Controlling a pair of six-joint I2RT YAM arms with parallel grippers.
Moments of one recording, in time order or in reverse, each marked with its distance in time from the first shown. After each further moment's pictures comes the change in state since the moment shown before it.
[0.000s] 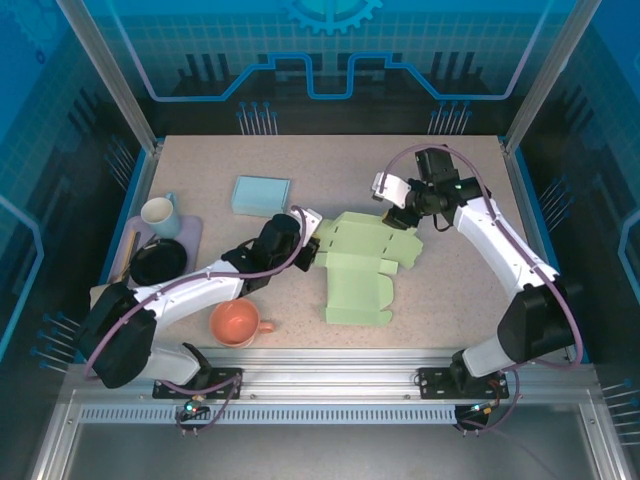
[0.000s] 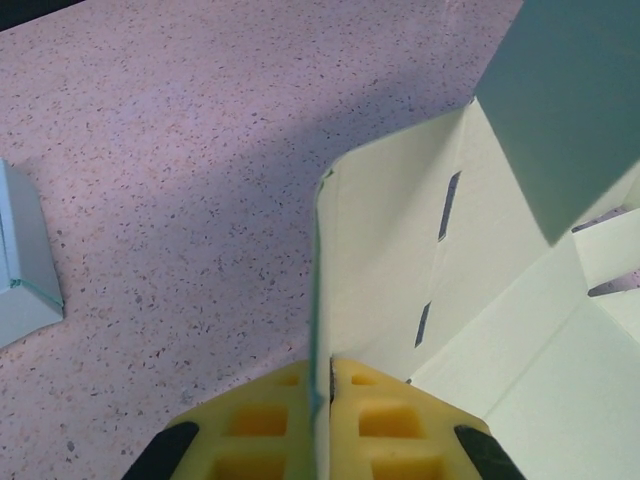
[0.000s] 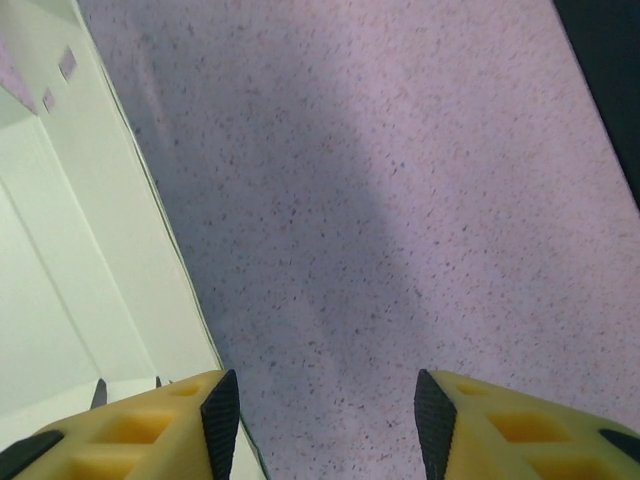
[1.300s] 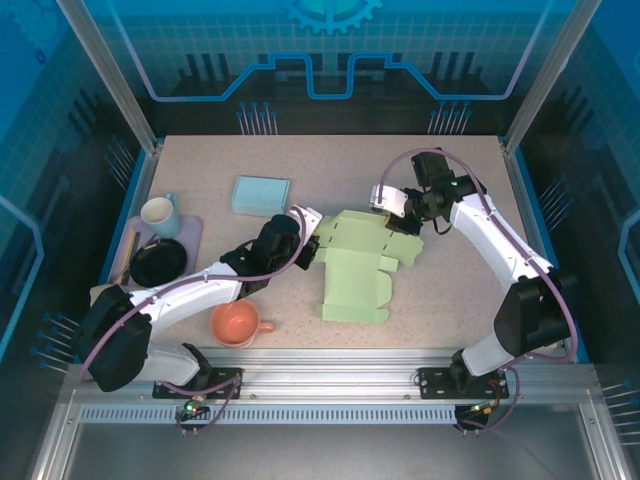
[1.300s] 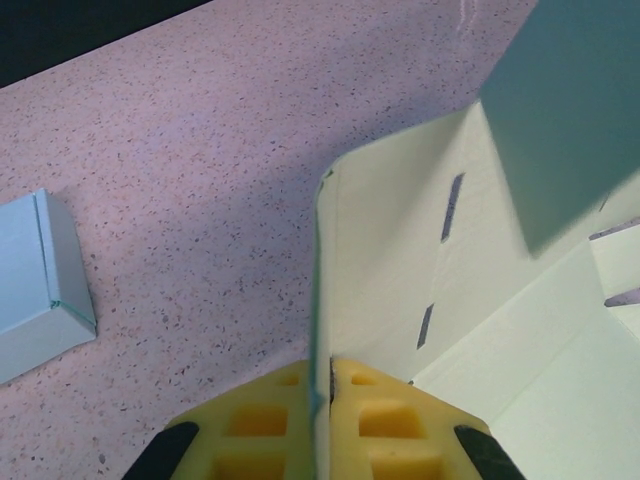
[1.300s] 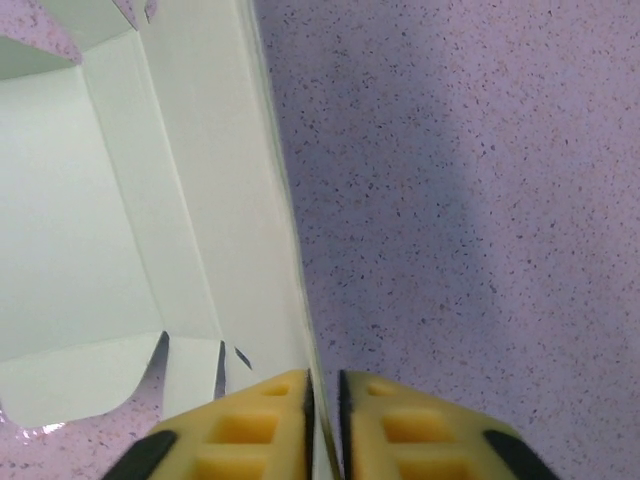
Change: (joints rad) left arm -0.017 -0.023 -0.003 0.021 -0.056 0.022; right arm -0.002 0.035 0.019 -0.124 -0.058 -0.097
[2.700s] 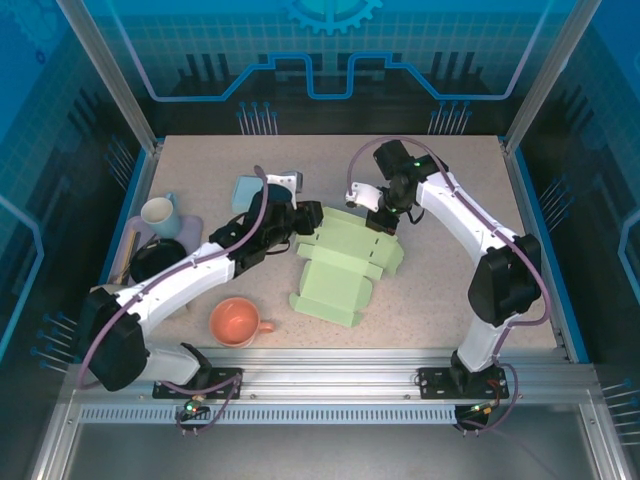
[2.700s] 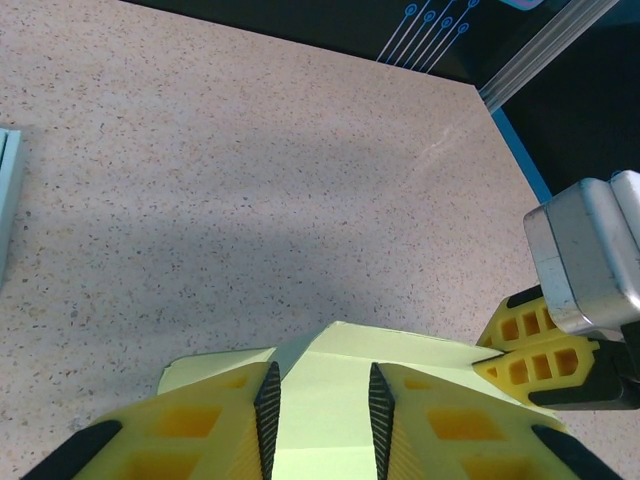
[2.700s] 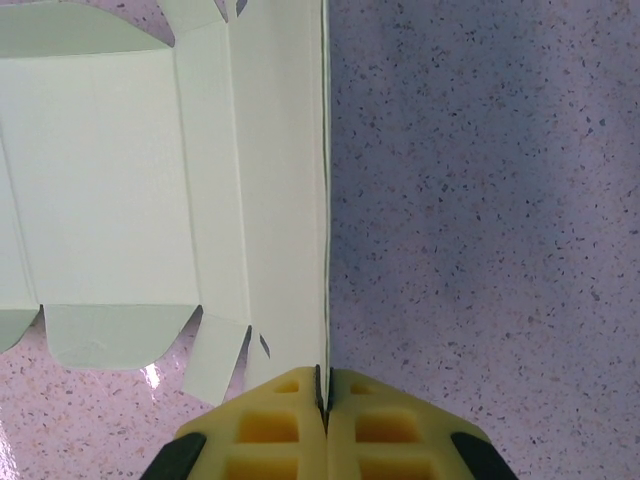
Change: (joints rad) left arm 0.078 0.014 0.234 -0.158 0.088 -0.555; right arm 0.139 0.236 0.271 -0.220 0.094 0.201
